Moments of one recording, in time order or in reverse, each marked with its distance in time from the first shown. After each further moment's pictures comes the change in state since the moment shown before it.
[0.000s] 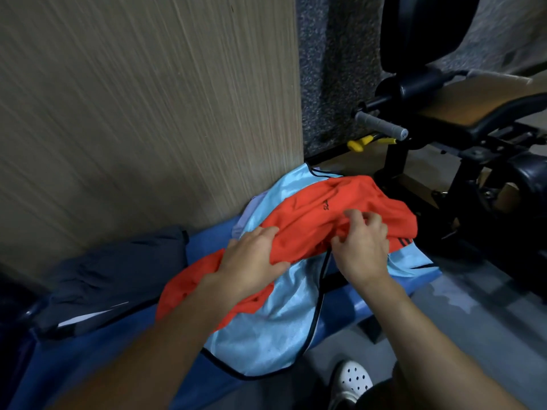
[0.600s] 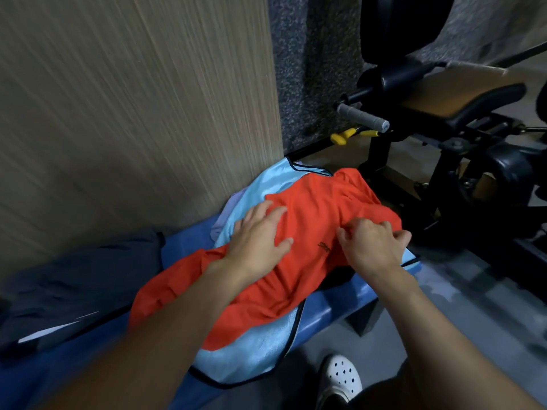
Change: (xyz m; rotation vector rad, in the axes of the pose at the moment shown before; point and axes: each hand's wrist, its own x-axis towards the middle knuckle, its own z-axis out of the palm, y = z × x) left_hand 0.044 0.024 0.027 -0.114 0.106 0.106; right_hand 0.023 0.039 -0.019 -0.396 -0.119 0.049
